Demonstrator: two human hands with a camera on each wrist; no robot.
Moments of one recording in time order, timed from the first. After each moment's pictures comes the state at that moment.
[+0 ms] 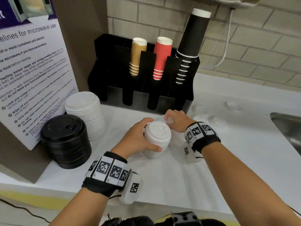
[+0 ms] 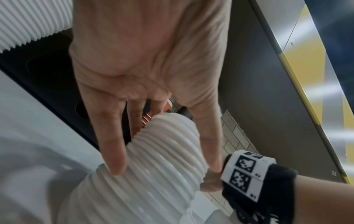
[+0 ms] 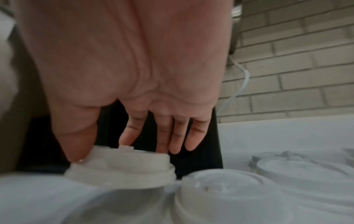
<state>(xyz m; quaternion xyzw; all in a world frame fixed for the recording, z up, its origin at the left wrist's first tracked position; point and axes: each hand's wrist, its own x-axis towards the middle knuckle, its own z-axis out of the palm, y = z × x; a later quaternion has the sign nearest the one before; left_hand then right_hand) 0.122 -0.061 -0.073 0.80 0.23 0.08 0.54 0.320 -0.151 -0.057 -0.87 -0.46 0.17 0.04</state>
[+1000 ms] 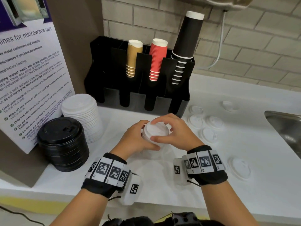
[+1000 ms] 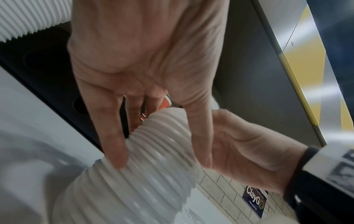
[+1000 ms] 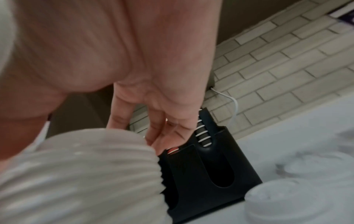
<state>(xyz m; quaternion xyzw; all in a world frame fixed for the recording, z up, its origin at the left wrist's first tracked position) 0.124 -0.064 -0.073 0.79 0.24 0.10 0.56 0.245 -0.194 -0.031 -0.79 -0.49 0.16 0.34</state>
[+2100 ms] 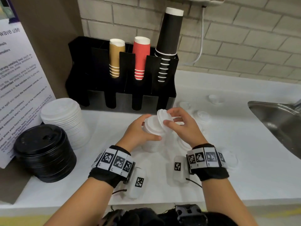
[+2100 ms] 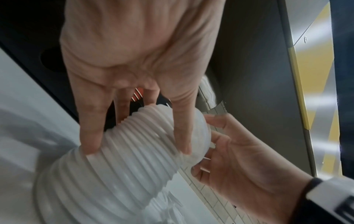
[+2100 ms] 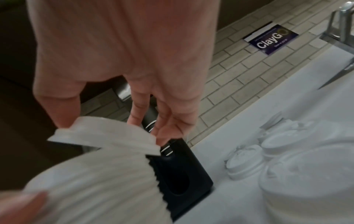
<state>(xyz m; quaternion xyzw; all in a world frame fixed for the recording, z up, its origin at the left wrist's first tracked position) 0.164 -0.081 -0.067 0.77 0.21 0.10 0.59 0.272 -0.229 -0.039 -0.79 -0.31 0.12 0.52</state>
